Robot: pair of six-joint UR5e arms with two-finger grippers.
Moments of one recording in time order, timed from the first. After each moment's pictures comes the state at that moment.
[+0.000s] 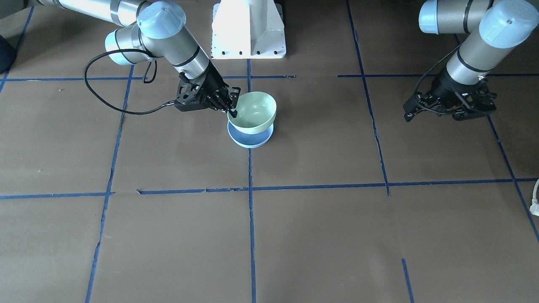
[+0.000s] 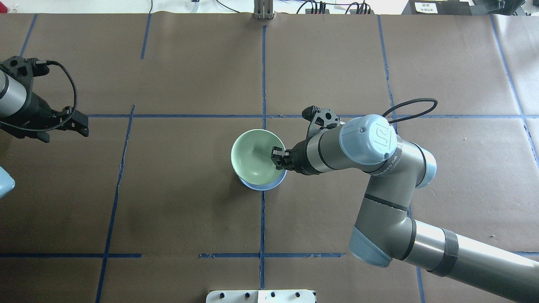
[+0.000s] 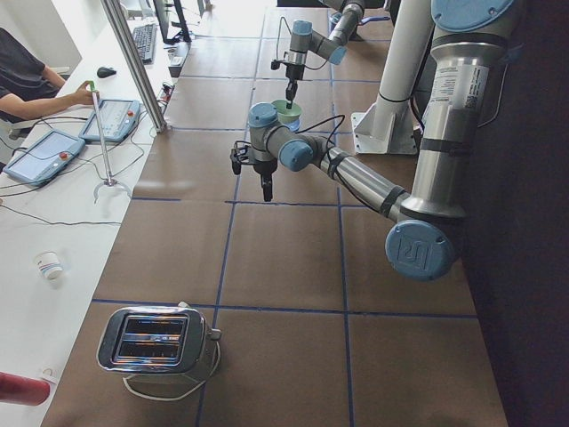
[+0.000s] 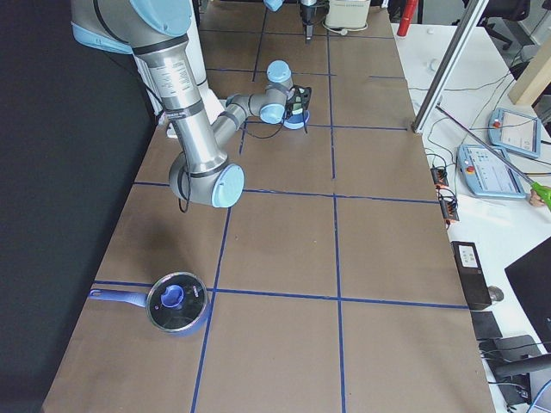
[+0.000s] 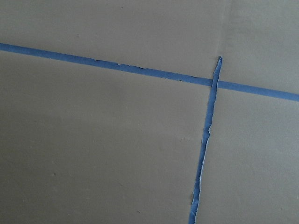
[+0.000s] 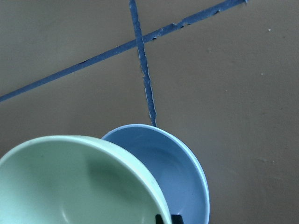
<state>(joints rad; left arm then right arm) -0.95 -1.69 -1.95 -1.66 -2.17 -0.99 0.49 -1.06 1.73 -1.05 1.86 1.58</state>
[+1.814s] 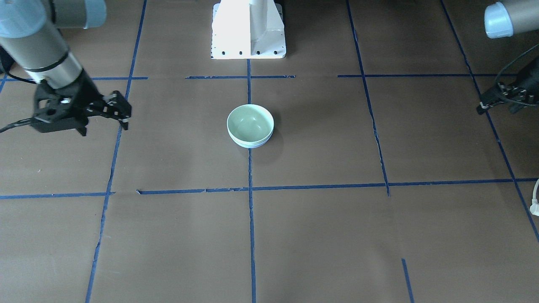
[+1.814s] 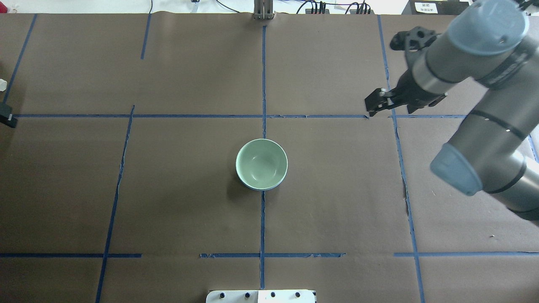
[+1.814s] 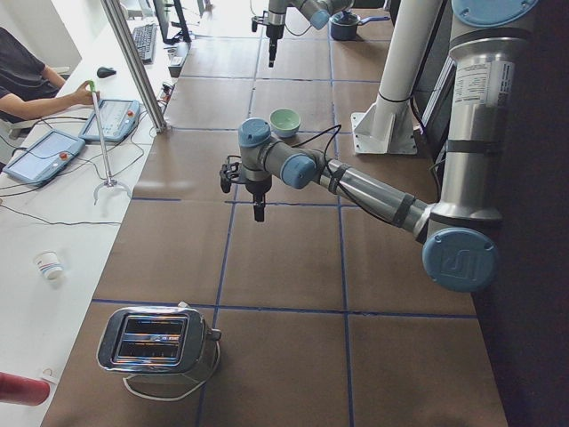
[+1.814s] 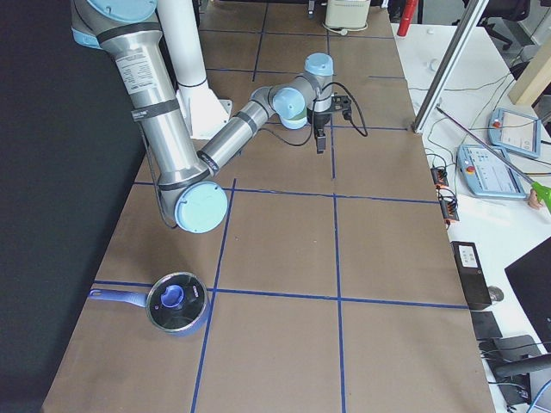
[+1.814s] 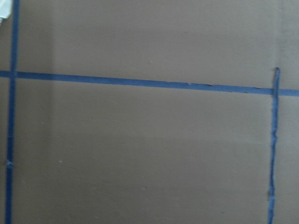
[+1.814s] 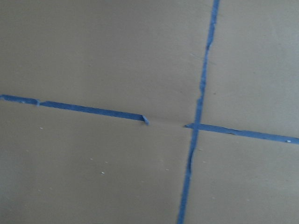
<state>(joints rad) -1.33 -1.54 -1.81 -1.64 -2.38 -0.38 0.99 -1.27 1.97 -1.67 2.16 0.64</state>
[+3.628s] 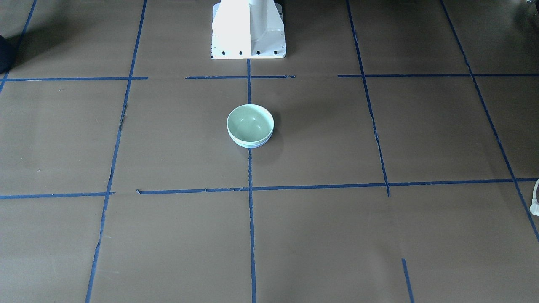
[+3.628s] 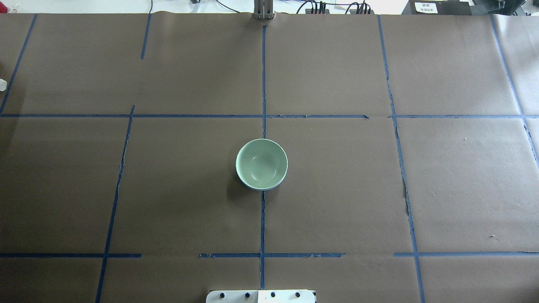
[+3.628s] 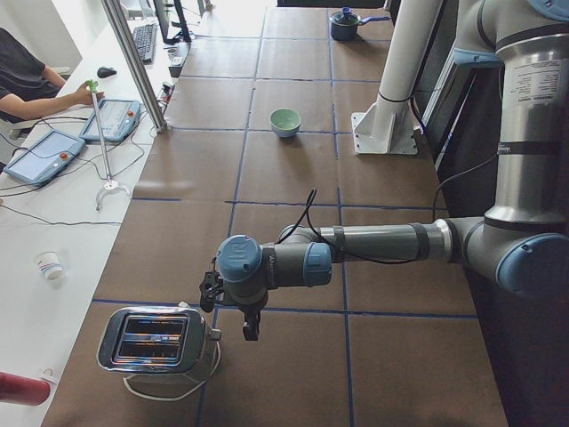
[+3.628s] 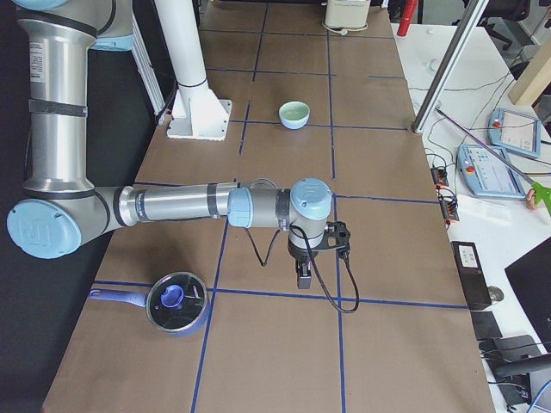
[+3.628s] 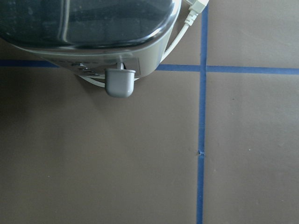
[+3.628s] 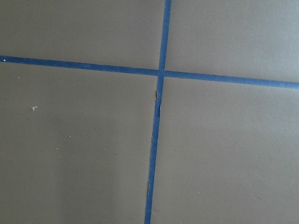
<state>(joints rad) -1.62 -1.52 -1.57 -1.57 -2.37 0.06 1.56 -1.65 1.76 -1.67 2.31 -0.06</state>
